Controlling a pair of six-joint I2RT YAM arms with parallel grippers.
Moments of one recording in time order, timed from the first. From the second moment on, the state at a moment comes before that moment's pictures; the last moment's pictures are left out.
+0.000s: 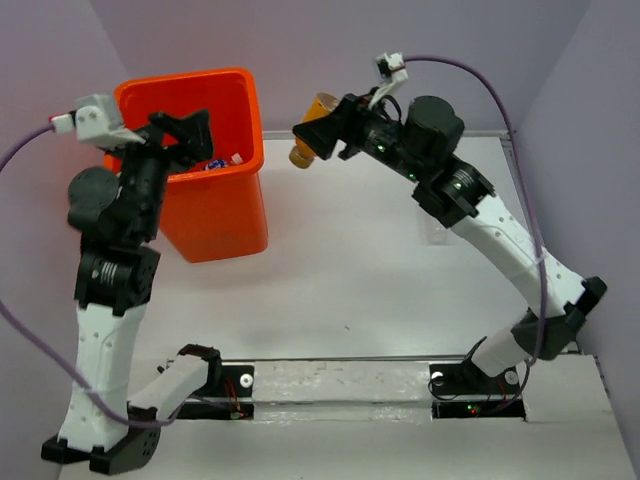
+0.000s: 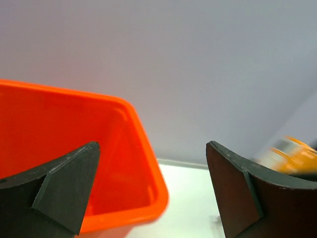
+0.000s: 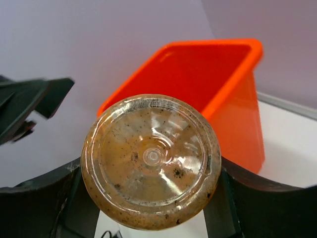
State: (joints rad) left arm -0.22 0.96 1.49 -0.30 -0.14 -0.38; right arm 0.75 1.47 1.76 -0.15 -0.13 0.52
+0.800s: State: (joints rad) left arm -0.23 0.53 1.22 -0.23 0.29 -0.44; right arm 0.90 2.12 2.34 -0.08 0.00 0.11
